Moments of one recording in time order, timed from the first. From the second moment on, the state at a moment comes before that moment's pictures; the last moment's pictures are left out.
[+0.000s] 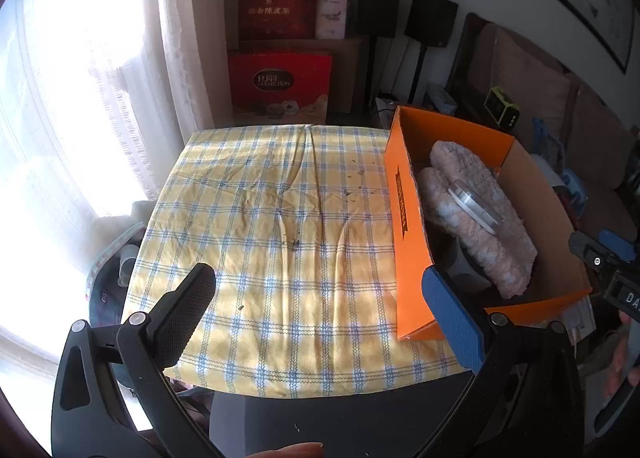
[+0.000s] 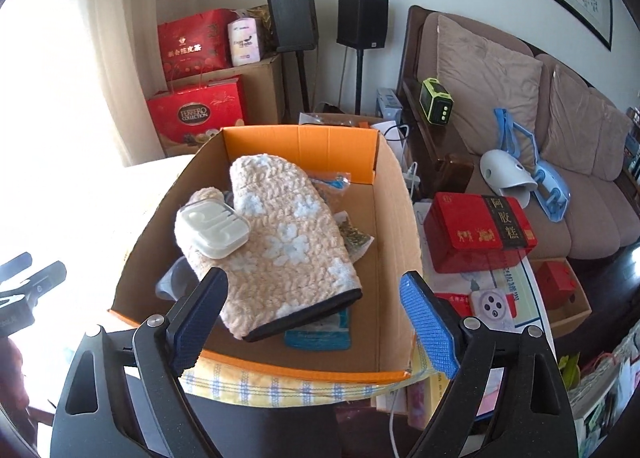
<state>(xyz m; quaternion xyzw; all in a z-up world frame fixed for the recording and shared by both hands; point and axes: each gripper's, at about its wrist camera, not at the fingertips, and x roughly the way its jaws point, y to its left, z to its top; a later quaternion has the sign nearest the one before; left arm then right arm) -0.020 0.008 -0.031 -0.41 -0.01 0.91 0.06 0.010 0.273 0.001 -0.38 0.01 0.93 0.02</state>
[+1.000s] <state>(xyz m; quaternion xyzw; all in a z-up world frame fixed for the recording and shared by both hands) -0.005 0.001 -0.028 -0.39 0.00 0.92 0.03 0.025 0.219 0.003 -0.36 0.01 0.93 -0.02</state>
